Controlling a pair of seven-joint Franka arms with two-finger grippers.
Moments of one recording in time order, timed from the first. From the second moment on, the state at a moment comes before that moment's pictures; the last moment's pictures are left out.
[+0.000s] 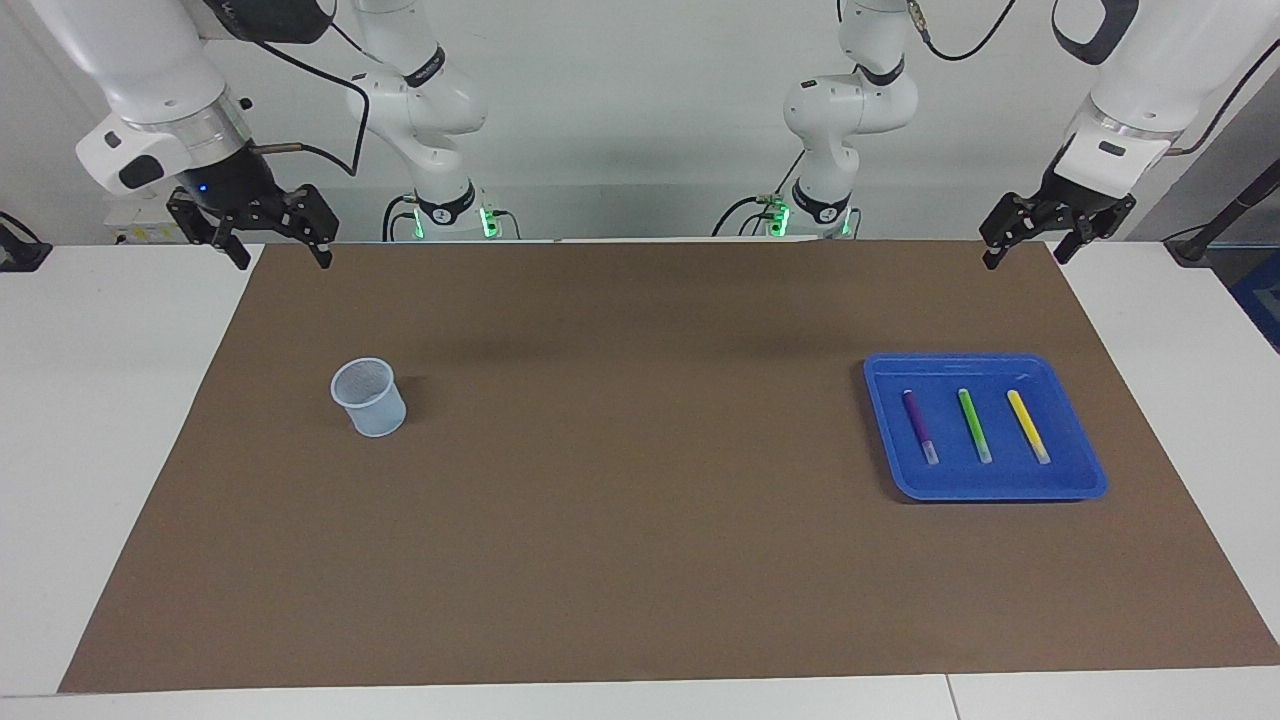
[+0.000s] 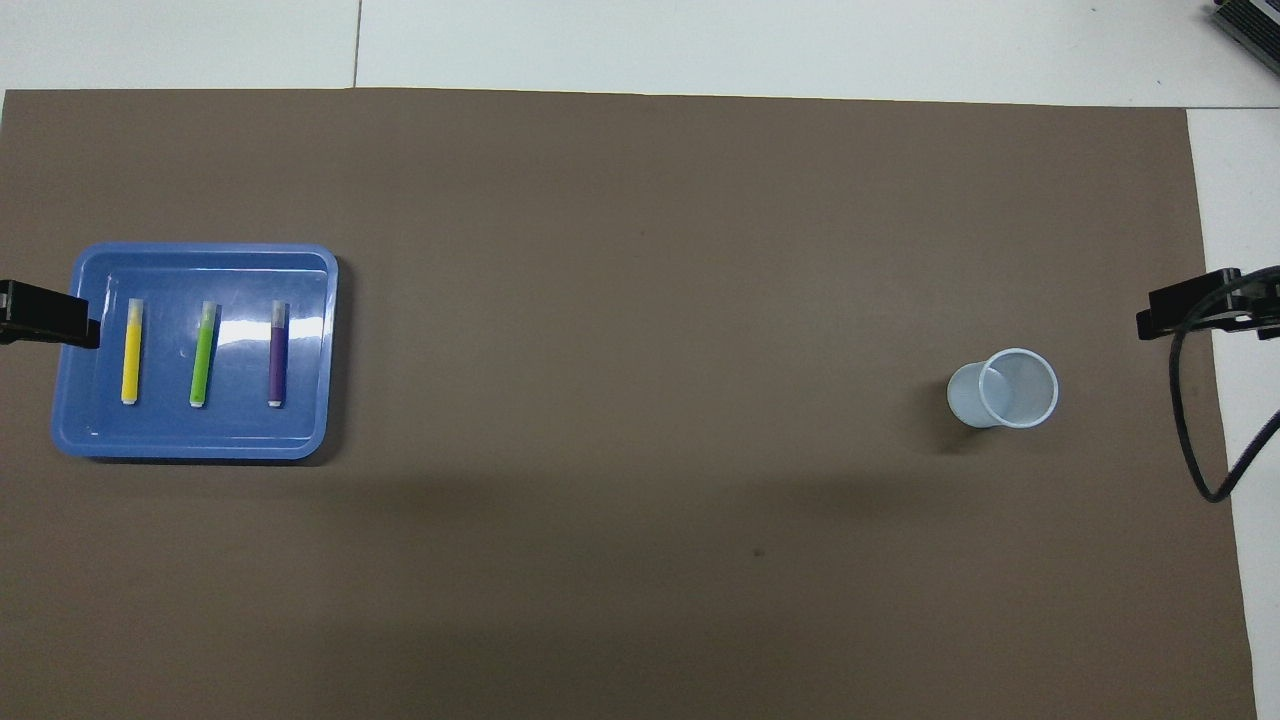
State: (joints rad) left arm 0.03 -0.05 -0.02 -1.62 0.01 1.56 0.02; right arm -0.07 0.02 0.03 -1.49 0.00 1.48 -0.03
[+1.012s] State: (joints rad) left arm -0.02 -0.09 -0.01 -1.71 0.01 1.60 0.02; right arm -0.07 0.02 0.03 -1.49 0.00 1.48 -0.03
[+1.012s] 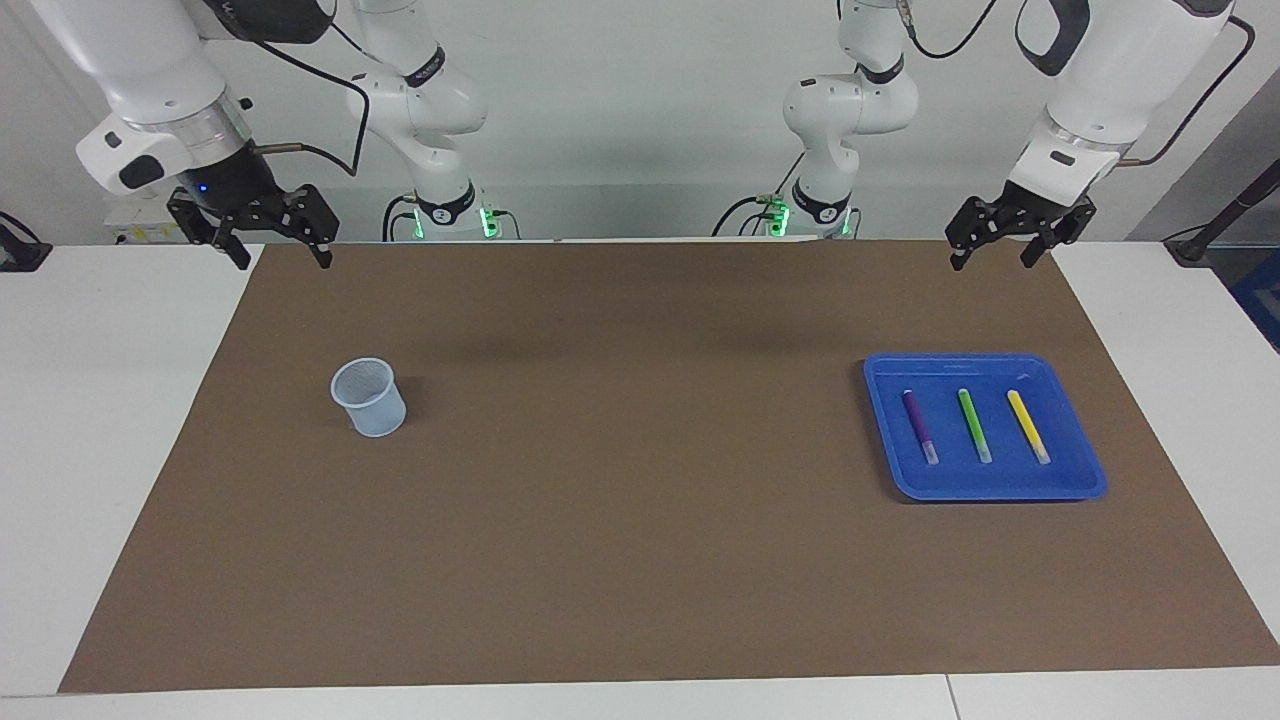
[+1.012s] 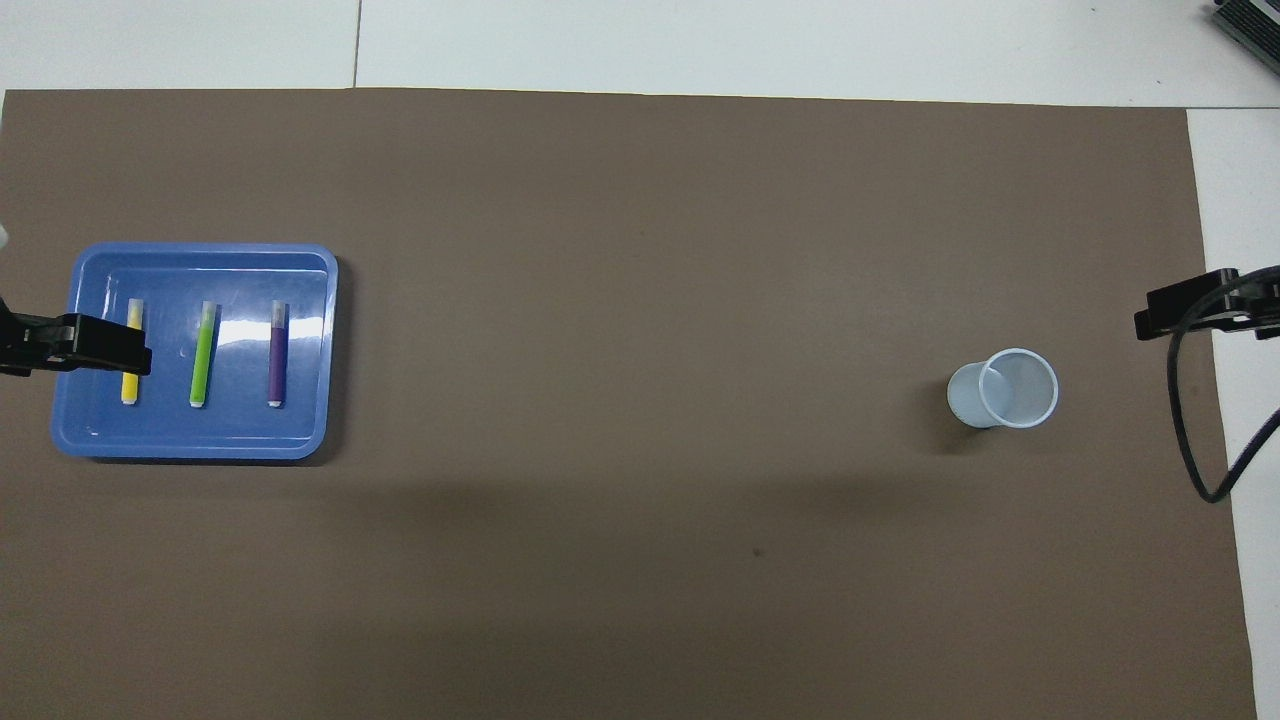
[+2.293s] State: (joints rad) left arm -0.02 -0.09 -0.01 -1.74 0.01 1.66 0.02; right arm -0.07 0.02 0.03 -1.49 0.00 1.48 -0.03
